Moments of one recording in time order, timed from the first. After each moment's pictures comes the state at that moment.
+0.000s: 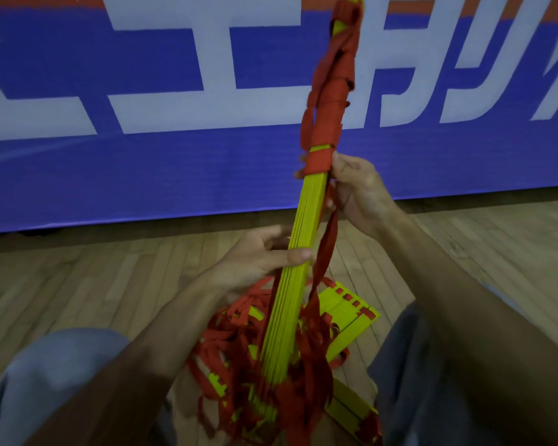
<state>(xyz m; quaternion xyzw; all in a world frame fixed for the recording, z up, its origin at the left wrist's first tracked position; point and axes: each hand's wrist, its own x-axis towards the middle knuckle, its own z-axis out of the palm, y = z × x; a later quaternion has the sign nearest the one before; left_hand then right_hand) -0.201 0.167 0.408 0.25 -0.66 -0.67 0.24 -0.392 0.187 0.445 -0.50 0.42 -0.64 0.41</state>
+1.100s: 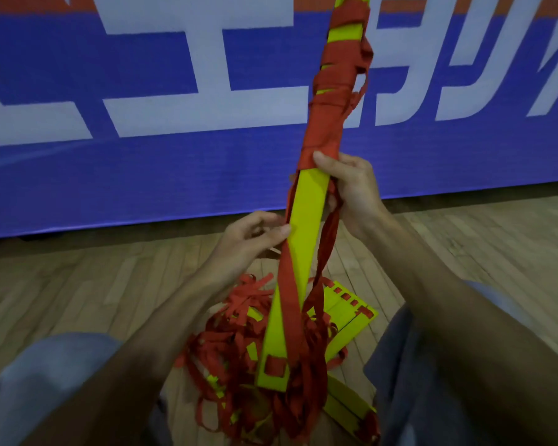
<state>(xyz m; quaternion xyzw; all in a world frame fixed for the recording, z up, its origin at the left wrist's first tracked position) -0.200 0.156 0.405 0.28 -0.68 -0.60 0.31 -0.386 0.188 0.447 -0.43 0.47 -0.68 0.35</state>
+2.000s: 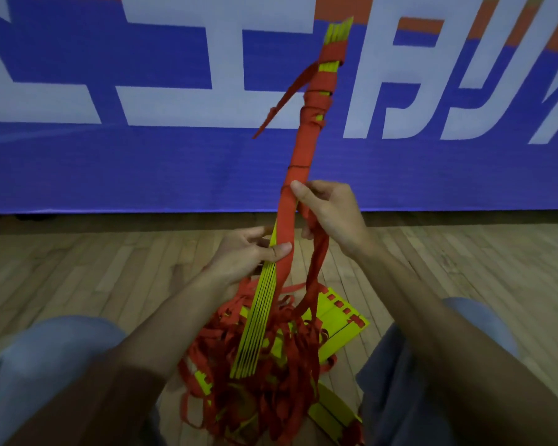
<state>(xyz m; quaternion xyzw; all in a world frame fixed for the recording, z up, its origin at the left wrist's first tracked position) -0.197 0.152 0.396 0.39 -0.59 -0.64 0.29 -0.364 0.185 0.434 -0.53 0.59 -0.55 0.27</state>
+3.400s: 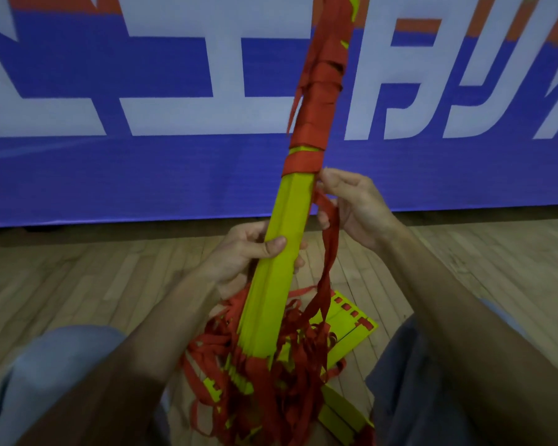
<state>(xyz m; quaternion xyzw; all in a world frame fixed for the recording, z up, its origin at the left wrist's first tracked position) -0.187 0.148 0.407 0.19 -0.58 -0.75 0.26 -0.386 0.191 0.449 -0.51 0.43 -0.60 0.44</state>
